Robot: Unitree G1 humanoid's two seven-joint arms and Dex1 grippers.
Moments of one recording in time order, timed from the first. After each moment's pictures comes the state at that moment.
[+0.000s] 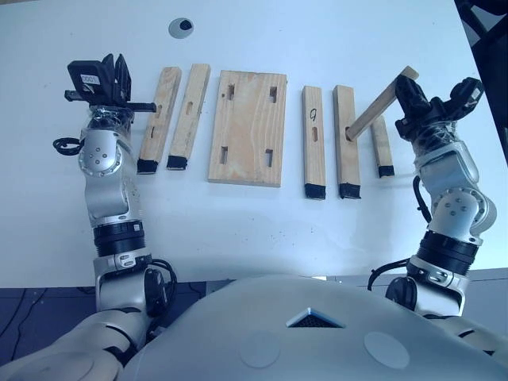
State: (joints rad) left arm -0.13 0.28 0.24 0.07 -0.13 0.09 -0.14; right arm -0.06 -0.21 -0.33 -0.18 0.74 0.59 0.17
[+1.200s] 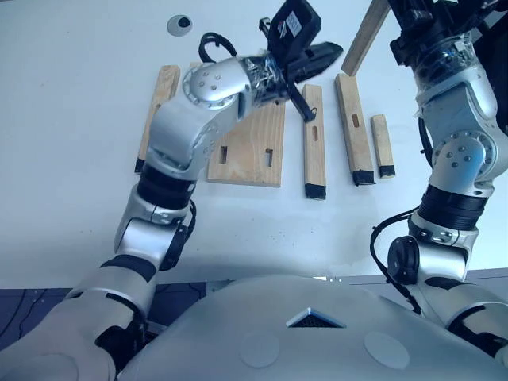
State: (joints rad) left arm -0.62 0.17 -0.32 0.01 -0.32 0.62 -0.49; right arm -0.37 -0.24 -0.21 -0.20 0.67 0.57 0.23
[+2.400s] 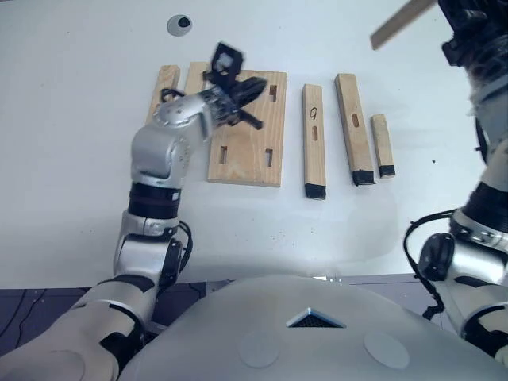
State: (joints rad) left arm -0.34 0.23 -0.02 -0.01 -0.30 0.72 -0.41; right arm -0.34 -0.48 -0.39 -0.19 0.71 0.77 0.26
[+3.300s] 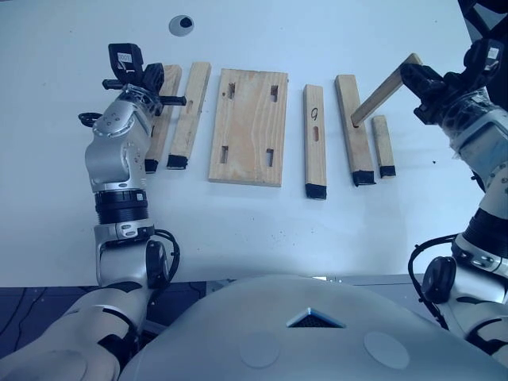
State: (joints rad) left arm -0.33 0.28 0.18 0.16 -0.20 0.54 -0.18; right arm -0.19 -0.47 -0.33 -0.29 0.71 0.96 0.20
